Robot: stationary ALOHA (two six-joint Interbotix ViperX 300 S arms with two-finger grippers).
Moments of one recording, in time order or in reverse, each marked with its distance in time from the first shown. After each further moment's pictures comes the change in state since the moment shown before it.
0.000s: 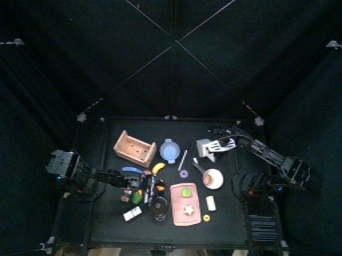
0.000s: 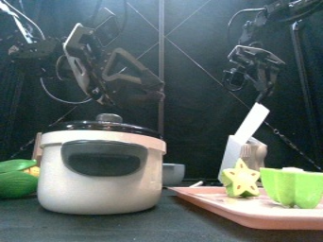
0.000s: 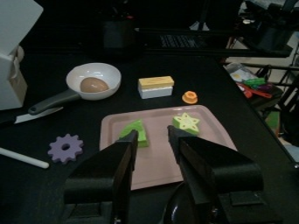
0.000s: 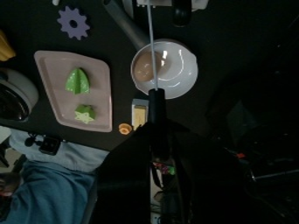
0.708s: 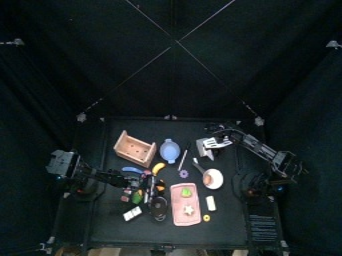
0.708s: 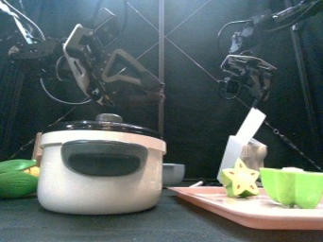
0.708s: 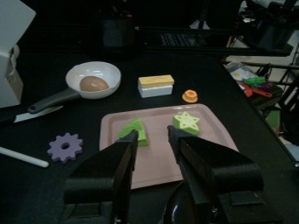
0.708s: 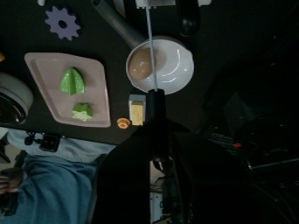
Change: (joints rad) left arm 0.000 0.006 0.000 0.002 0.000 0.000; right arm -0.034 0.110 -0.069 0.011 0.067 0.000
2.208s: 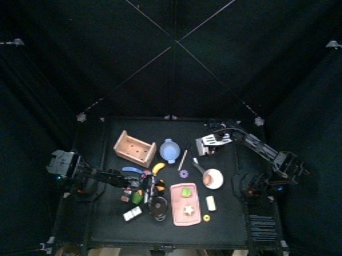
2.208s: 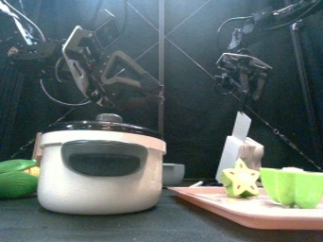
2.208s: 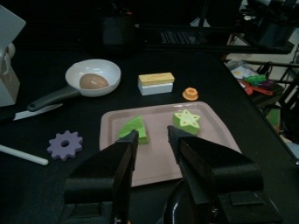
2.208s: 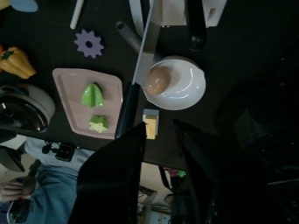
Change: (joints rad) left arm 0.002 0.003 0.002 0.000 0.000 0.000; right arm -0.003 -0.025 -0.032 0.005 -0.071 0.002
